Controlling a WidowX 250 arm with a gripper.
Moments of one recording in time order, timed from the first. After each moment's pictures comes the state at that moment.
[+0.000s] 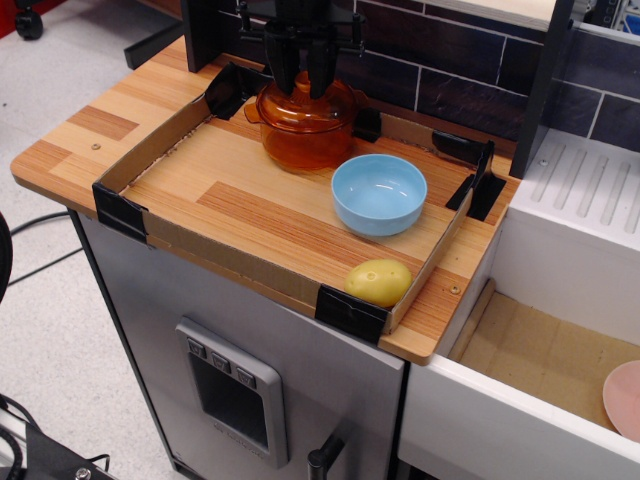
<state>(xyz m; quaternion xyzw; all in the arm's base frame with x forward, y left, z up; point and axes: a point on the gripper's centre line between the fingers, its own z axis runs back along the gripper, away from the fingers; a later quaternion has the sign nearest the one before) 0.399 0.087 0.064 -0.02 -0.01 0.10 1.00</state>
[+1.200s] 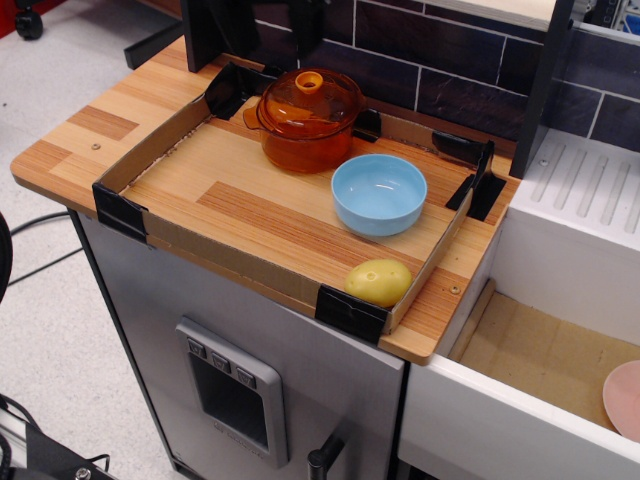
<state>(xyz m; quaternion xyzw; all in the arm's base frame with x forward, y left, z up) 0.363 0.096 0.119 -0.09 -0.02 0.06 0.99</state>
